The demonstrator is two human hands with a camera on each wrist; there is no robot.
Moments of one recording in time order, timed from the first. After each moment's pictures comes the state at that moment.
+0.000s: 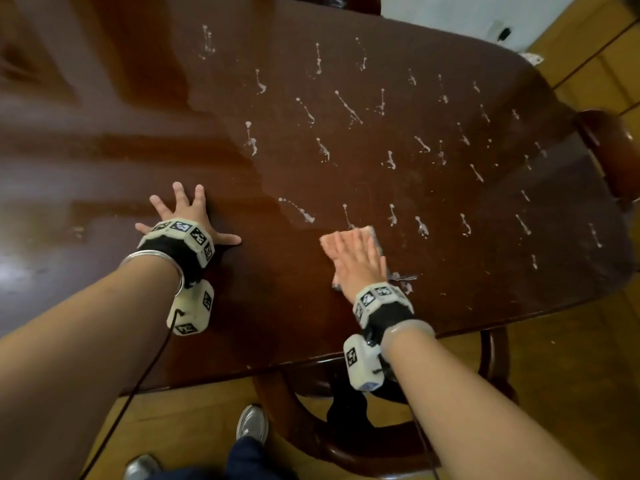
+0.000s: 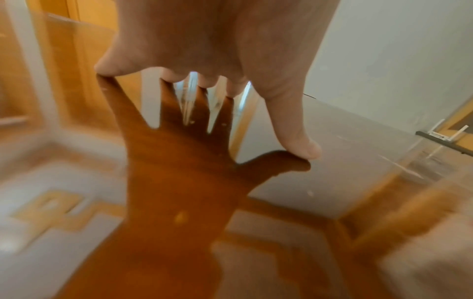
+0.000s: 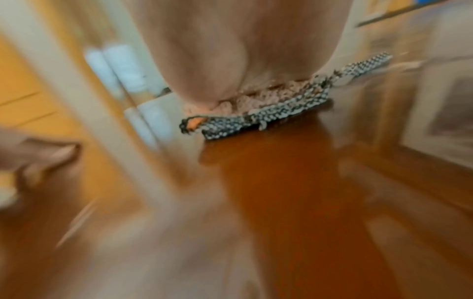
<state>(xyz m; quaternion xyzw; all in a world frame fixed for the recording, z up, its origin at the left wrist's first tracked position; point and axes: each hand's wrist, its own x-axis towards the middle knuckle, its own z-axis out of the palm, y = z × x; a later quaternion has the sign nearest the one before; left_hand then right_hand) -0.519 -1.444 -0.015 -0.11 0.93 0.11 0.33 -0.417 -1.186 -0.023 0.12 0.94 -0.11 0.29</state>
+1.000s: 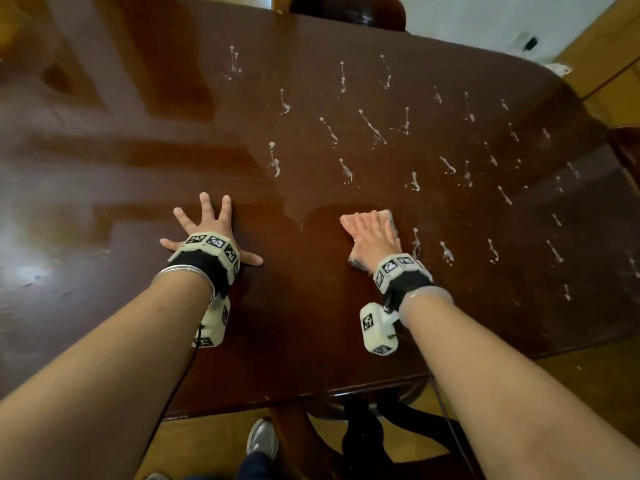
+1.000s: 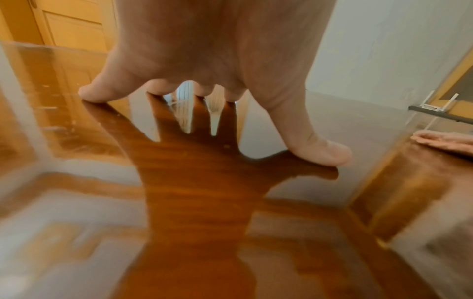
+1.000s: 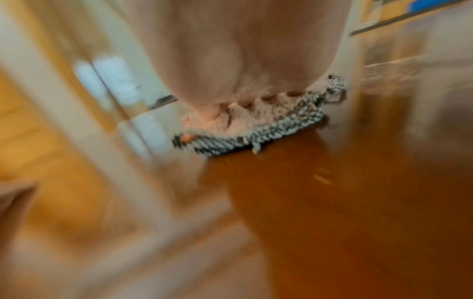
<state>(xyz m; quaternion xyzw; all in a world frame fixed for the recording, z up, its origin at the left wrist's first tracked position) -0.540 -1.442 -0.011 -0.11 0.92 0.11 0.36 -0.521 -1.170 -0.052 0.08 0.95 -0.05 0.29</state>
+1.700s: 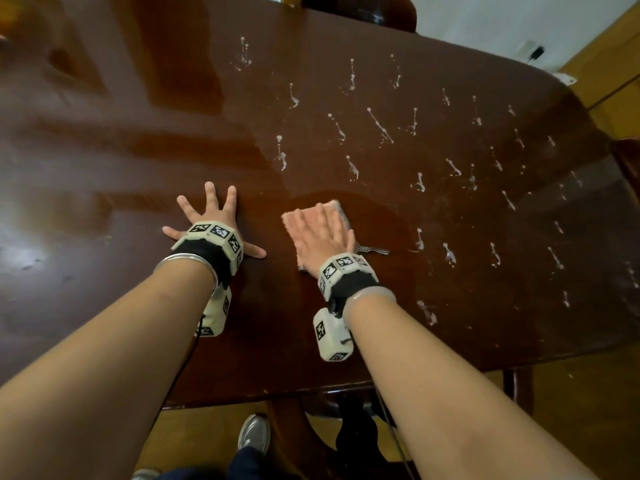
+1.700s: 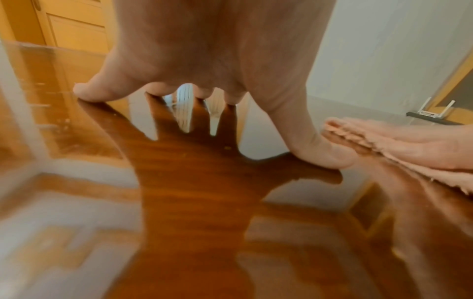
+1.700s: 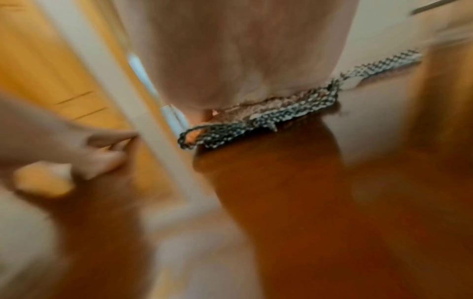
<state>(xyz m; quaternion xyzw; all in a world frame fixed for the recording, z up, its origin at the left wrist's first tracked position) -0.540 -1.444 -0.014 -0.11 0.92 0.13 0.35 -0.505 -1.270 -0.024 0.02 0.95 -0.09 0.31</state>
